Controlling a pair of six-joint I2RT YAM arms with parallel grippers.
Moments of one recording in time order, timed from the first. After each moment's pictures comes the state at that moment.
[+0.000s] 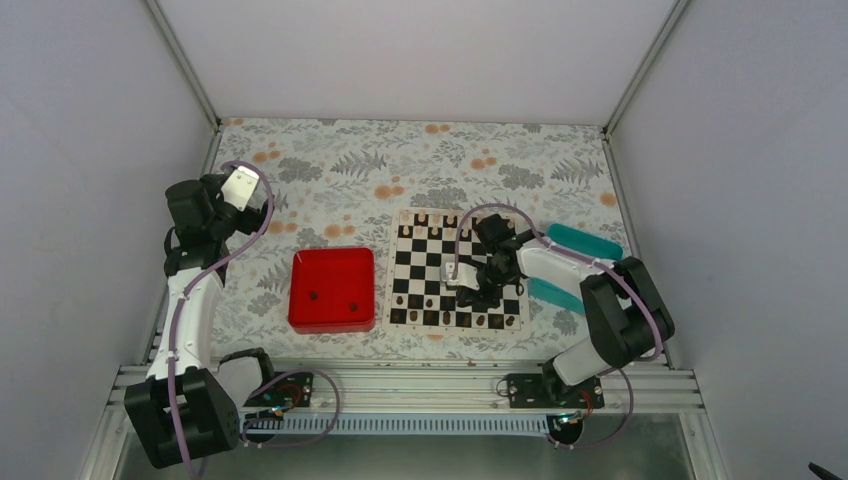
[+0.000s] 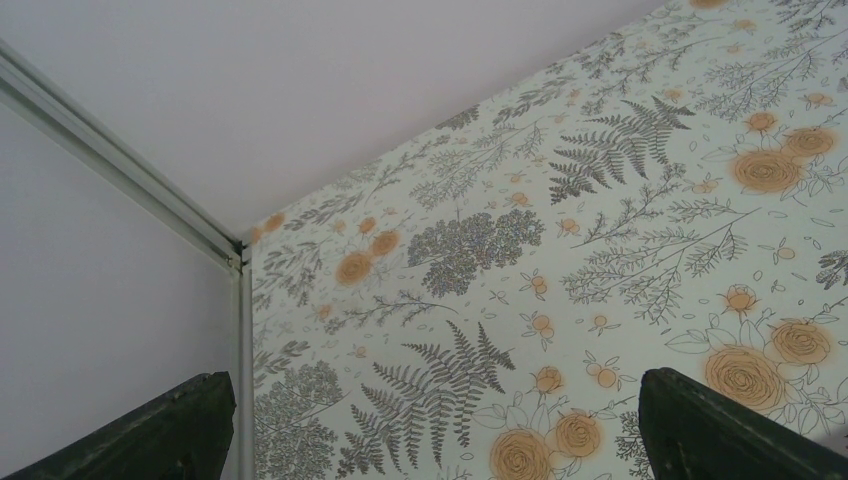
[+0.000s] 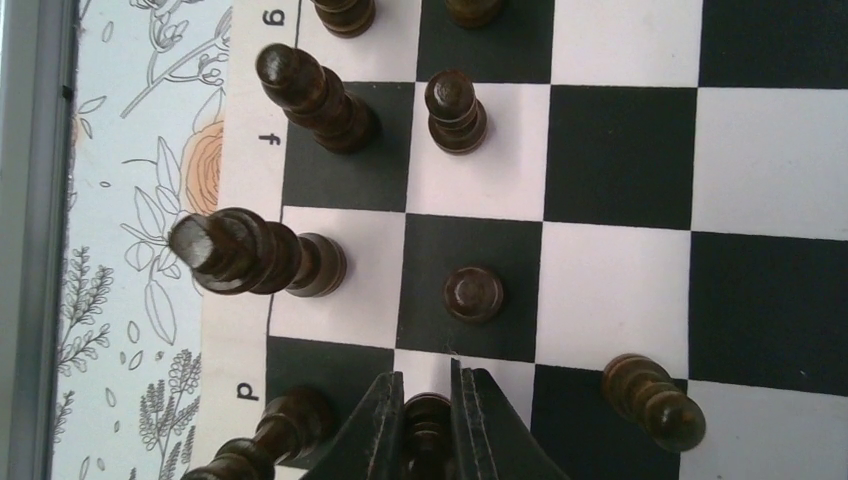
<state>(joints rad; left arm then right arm) 0.26 1.01 0.74 -0.15 0.35 0.54 0.50 1.52 0.78 -0.68 -0.50 -1.05</state>
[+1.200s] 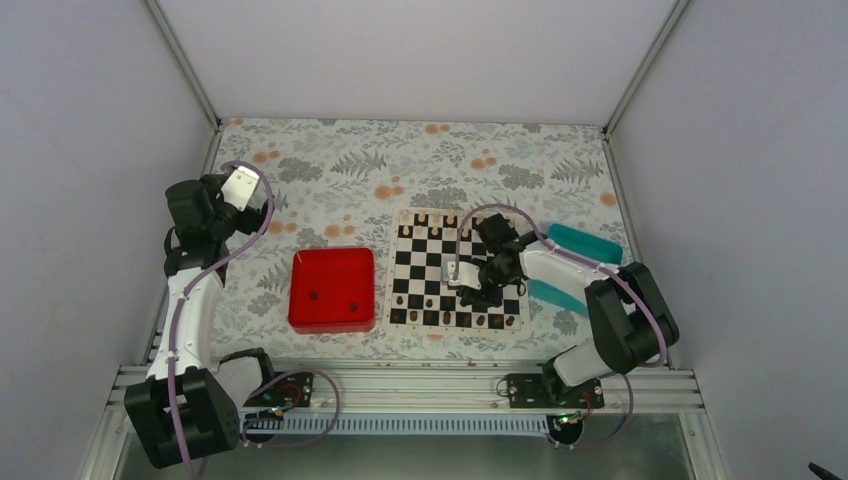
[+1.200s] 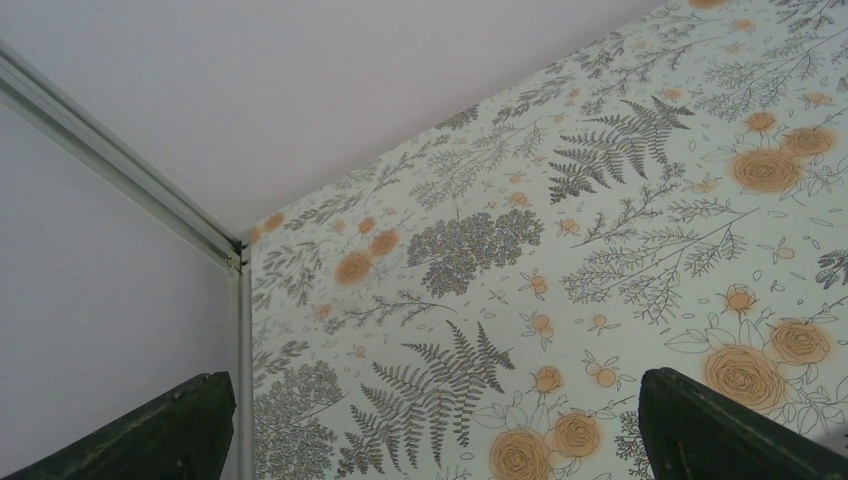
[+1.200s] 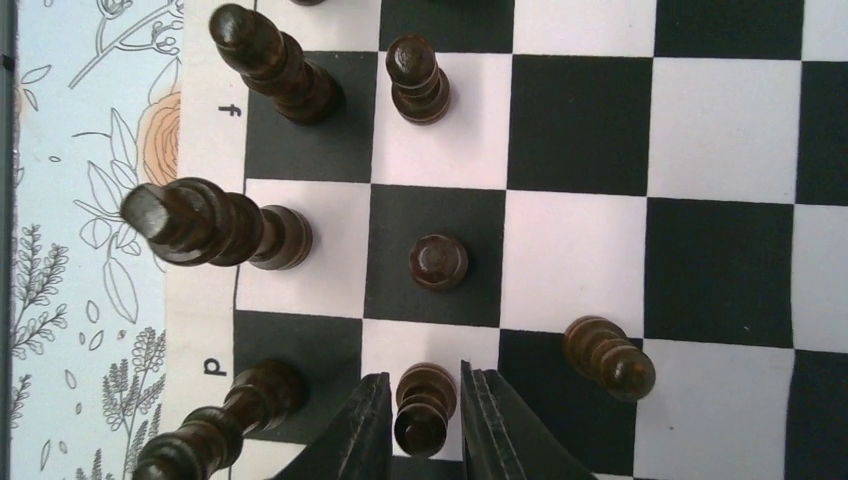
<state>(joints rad) 0.26 1.01 0.74 -0.15 0.35 0.54 0.50 1.51 0.77 -0.65 -0.44 -1.04</state>
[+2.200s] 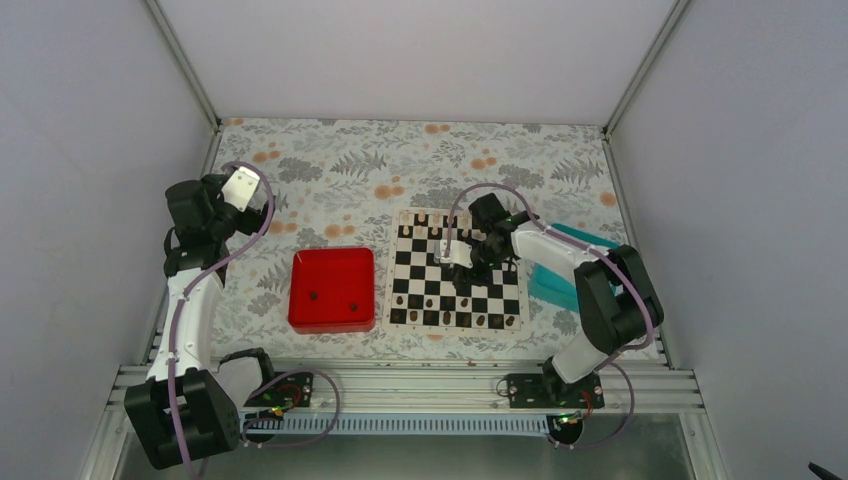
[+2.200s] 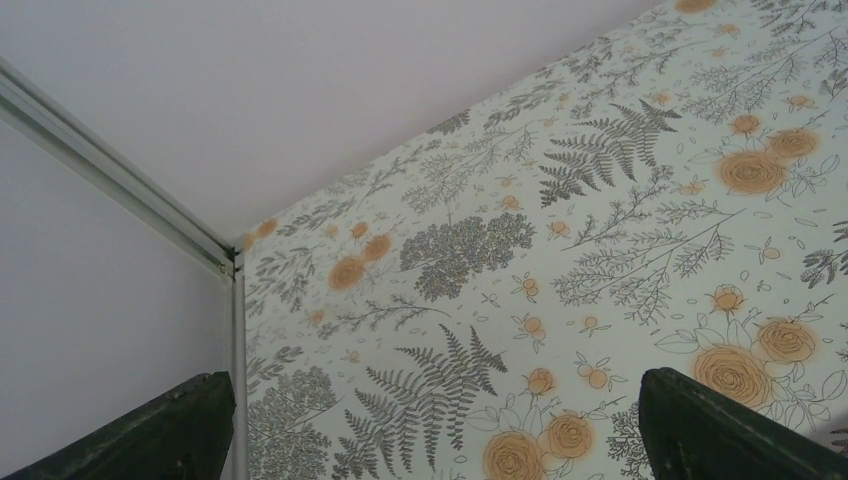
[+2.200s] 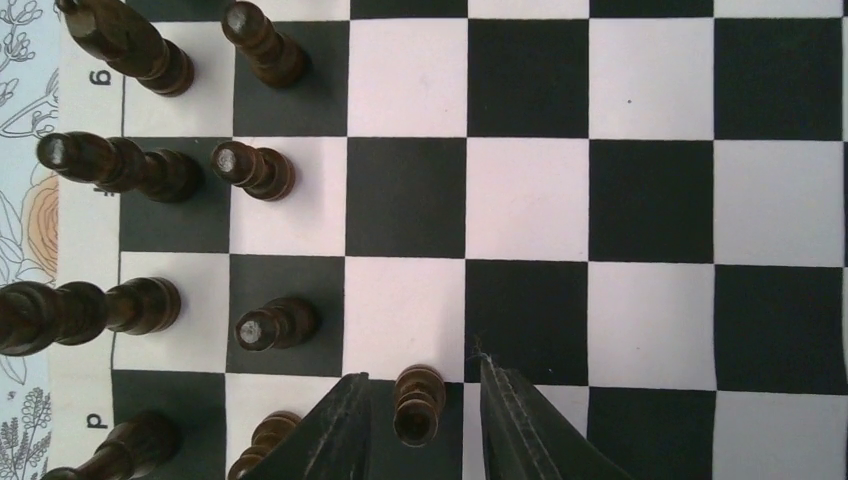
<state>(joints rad) 0.26 1.00 0.74 -0.16 0.37 0.55 0.48 1.60 0.95 -0.68 -0.43 -1.01</state>
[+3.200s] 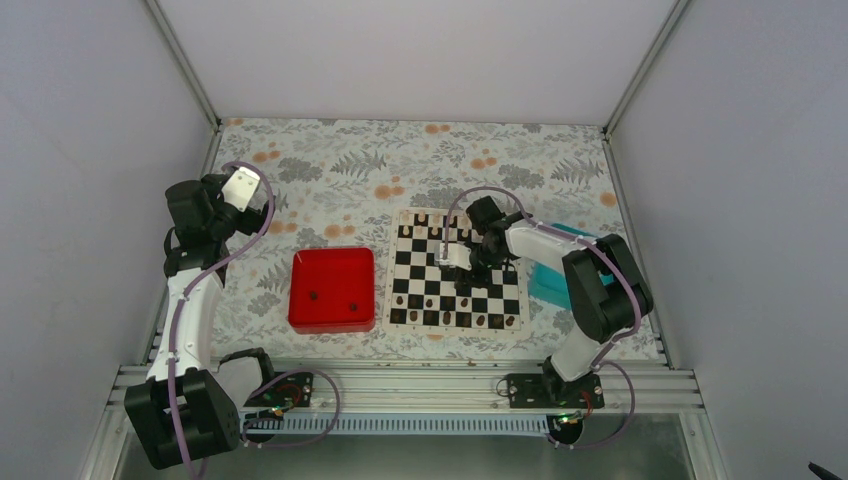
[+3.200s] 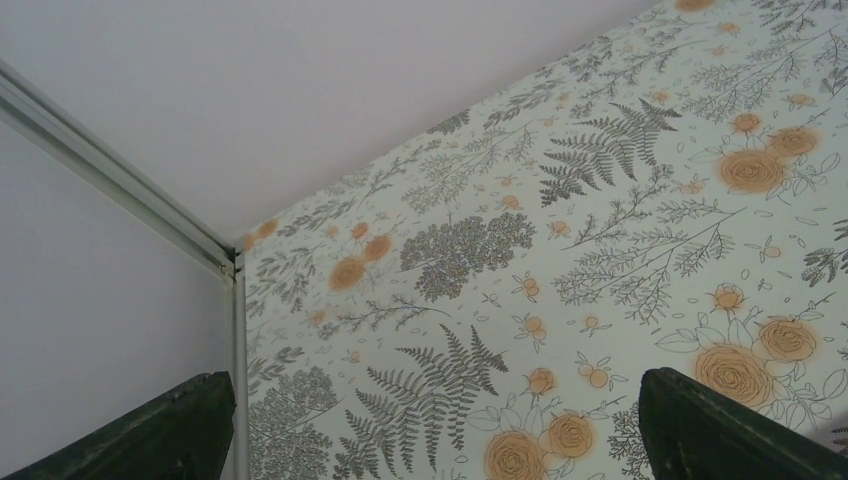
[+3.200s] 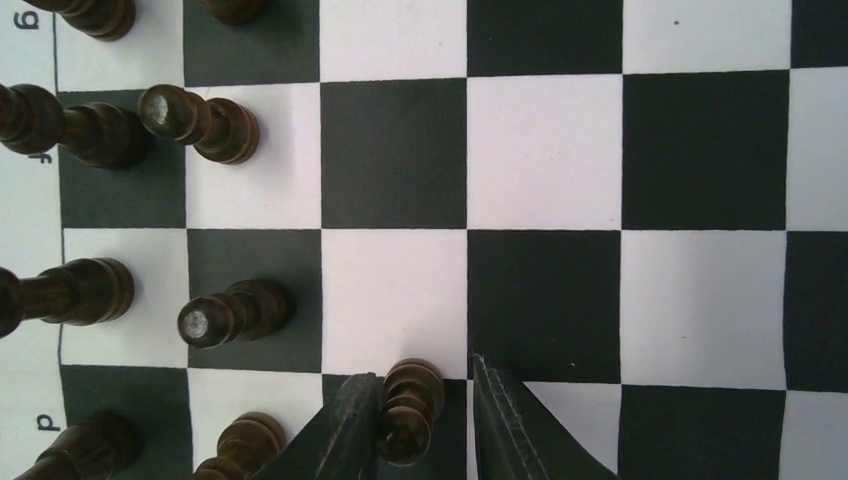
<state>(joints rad) 0.26 1.00 0.74 -0.16 0.37 0.55 0.48 1.69 0.95 -0.67 -0.40 -1.01</state>
